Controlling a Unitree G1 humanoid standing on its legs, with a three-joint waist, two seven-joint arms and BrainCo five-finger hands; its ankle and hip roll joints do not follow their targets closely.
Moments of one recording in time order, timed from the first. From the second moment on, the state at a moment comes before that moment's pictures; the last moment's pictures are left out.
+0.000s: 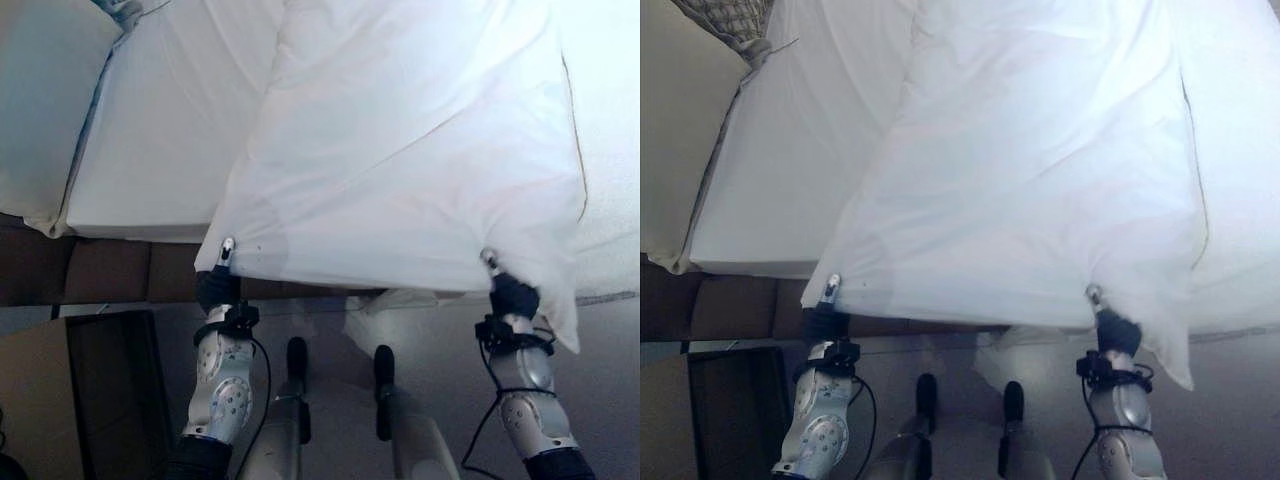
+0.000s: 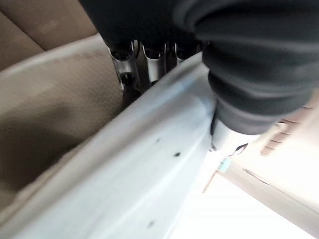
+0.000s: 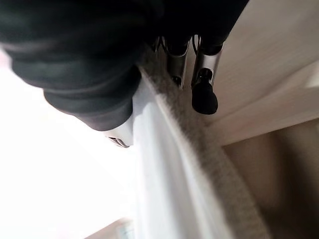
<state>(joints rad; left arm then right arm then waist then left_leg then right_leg) -0.08 0.13 -0.10 0.14 -0.80 -0.35 0.27 -0.02 -0.31 0.05 0.27 0.71 -0.33 -0.12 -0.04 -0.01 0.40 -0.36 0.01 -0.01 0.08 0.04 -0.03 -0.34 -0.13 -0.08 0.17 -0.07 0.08</state>
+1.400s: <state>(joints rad) -0.02 0.21 -0.19 1.23 -0.23 -0.27 0.22 -0.04 -0.25 0.12 1.28 0.42 -0.21 -0.12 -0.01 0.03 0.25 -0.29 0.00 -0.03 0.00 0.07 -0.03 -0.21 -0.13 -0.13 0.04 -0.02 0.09</state>
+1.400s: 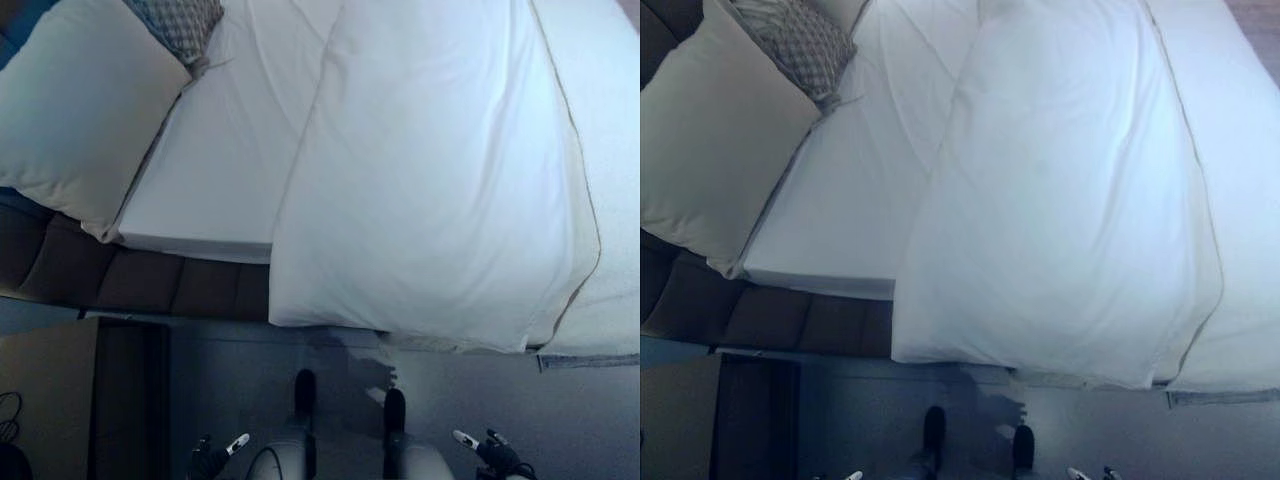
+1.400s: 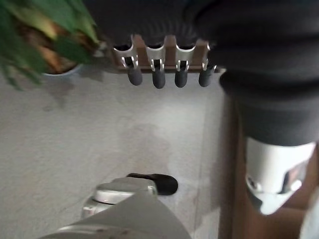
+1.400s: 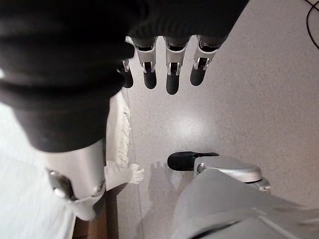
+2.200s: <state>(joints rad) -0.61 0.41 -0.74 0.79 -0.30 -0.38 -0.10 -0.47 -0.40 0.37 0.88 0.63 -0.30 0.04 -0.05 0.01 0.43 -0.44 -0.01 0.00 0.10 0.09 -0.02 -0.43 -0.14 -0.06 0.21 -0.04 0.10</state>
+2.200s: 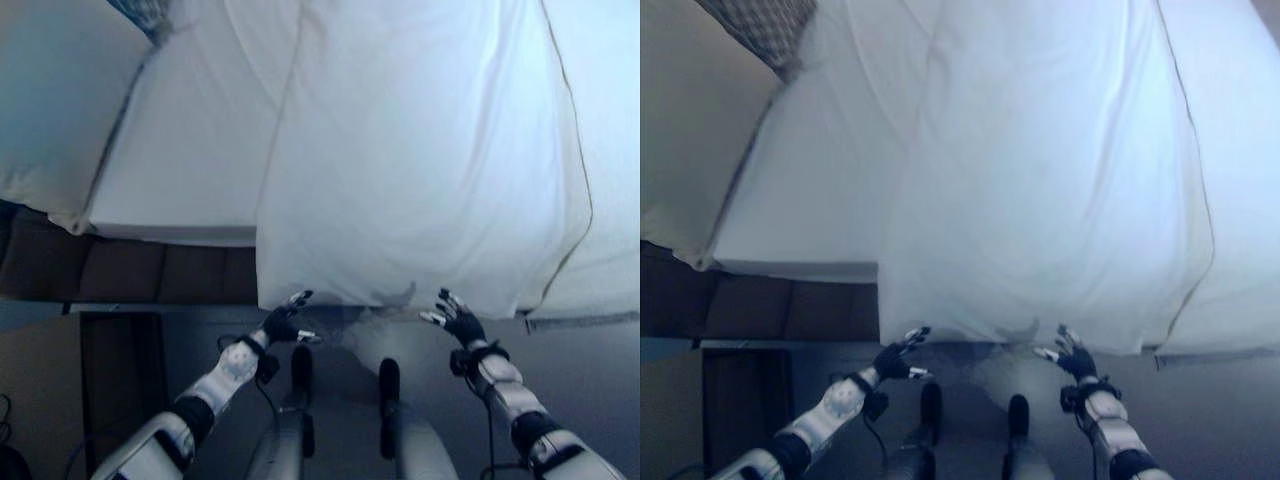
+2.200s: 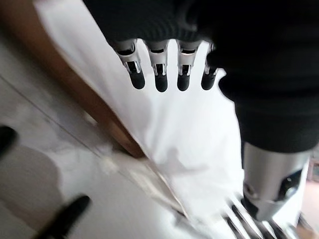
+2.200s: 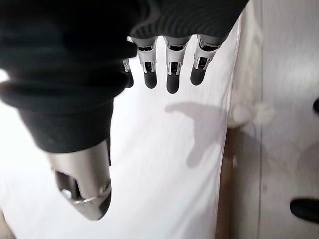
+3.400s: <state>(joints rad) -1.32 0.45 -0.66 1.16 -0.21 -0.31 0.26 -1.35 -0.48 0.64 1.24 0.36 -0.23 -0.22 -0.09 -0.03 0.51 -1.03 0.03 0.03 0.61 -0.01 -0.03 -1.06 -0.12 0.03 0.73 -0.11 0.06</state>
